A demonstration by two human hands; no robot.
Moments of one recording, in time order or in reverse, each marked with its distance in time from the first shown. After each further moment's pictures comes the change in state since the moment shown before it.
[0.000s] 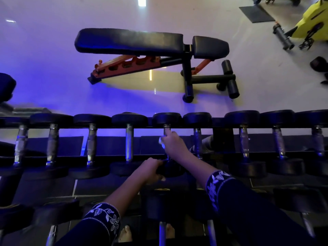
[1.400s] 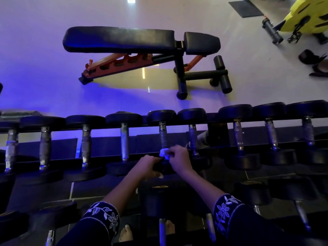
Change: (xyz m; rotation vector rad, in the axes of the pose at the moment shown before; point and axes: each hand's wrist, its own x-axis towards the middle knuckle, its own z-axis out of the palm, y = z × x) left_hand 0.001 0.003 -0.006 0.037 -0.013 0.003; right_hand -0.058 0.003 0.025 0.553 0.149 0.431
